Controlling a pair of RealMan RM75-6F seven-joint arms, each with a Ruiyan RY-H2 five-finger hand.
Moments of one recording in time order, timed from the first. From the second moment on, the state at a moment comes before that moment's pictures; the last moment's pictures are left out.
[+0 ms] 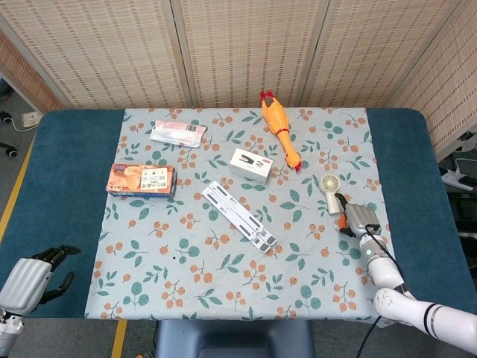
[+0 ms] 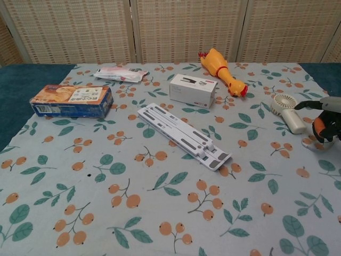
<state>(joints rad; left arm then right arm) -0.14 -1.09 0.06 -1.54 1.69 1.49 -0.11 0.63 -1.40 0.13 -1.42 -0.67 0.82 -0.30</state>
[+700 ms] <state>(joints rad) -0.14 -1.09 0.06 -1.54 1.69 1.50 -0.11 0.64 -1.42 0.13 -1.39 -0.67 0.80 -0.29</state>
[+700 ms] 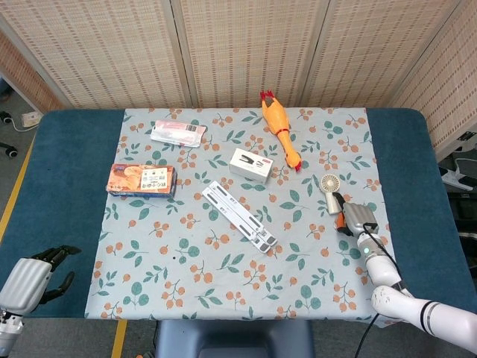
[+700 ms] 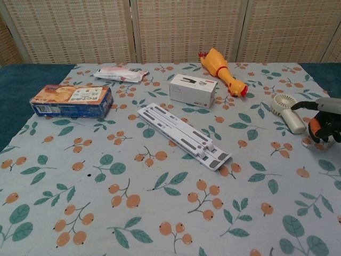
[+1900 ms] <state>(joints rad) -0.14 -1.09 0.06 -1.53 1.69 1.50 -0.12 0.63 -1.44 0.12 -1.32 -0.67 0.77 -0.25</state>
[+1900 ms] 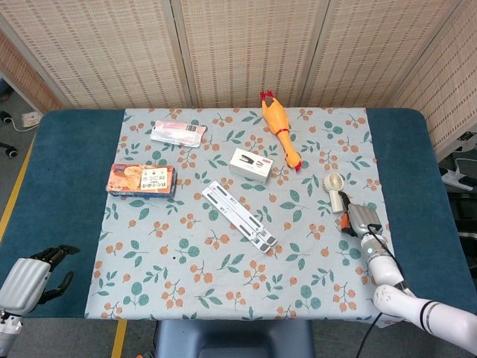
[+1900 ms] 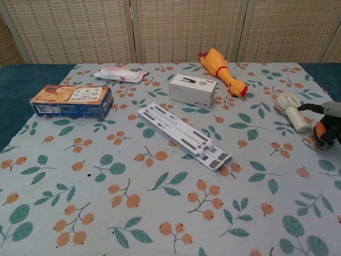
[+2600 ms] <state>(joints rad) -0.14 -1.09 0.06 -1.53 1.69 1.50 -0.12 0.50 -1.33 0.09 -1.51 -0.94 1.05 -0.19</state>
